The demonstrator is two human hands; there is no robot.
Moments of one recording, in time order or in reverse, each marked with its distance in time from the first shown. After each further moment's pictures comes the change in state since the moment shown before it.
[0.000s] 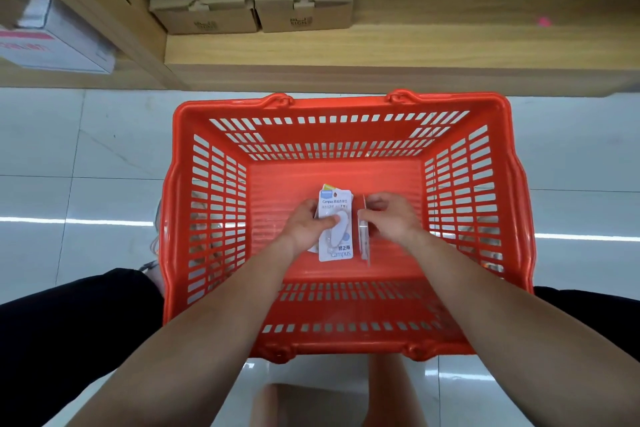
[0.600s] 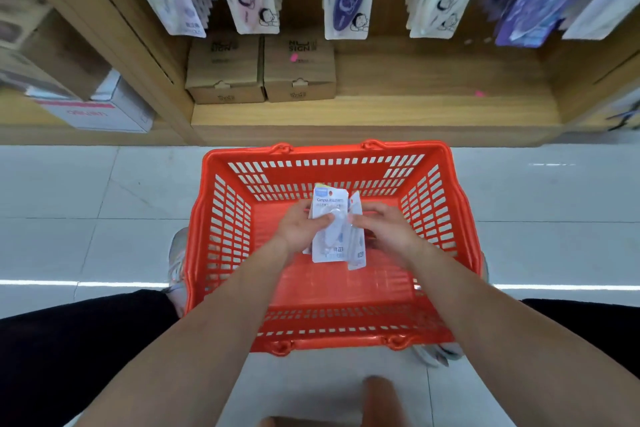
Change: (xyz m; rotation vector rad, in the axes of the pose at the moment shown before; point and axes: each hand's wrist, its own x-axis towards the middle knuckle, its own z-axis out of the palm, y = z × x) left_hand -0.066 0.072 -0.016 -0.060 0.039 0.230; right_hand -0.075 -0.062 -0.037 0.362 -0.113 -0.125
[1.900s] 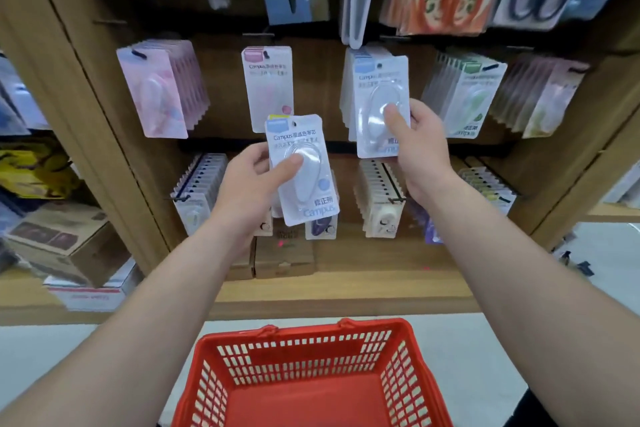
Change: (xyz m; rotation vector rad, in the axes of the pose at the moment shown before) left_hand -0.139 0.348 -0.082 -0.201 0.148 0.808; right_hand -0.129 -0.412 -0.025 0.039 0.397 -1.004
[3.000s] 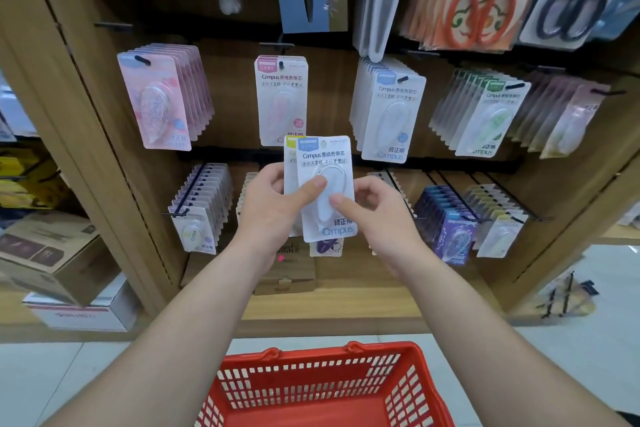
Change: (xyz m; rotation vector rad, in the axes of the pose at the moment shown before) left_hand 0.024 -0.019 0.007 -0.099 0.035 -0.005; right_hand -0.048 0.043 0.045 -0.099 -0.215 0.140
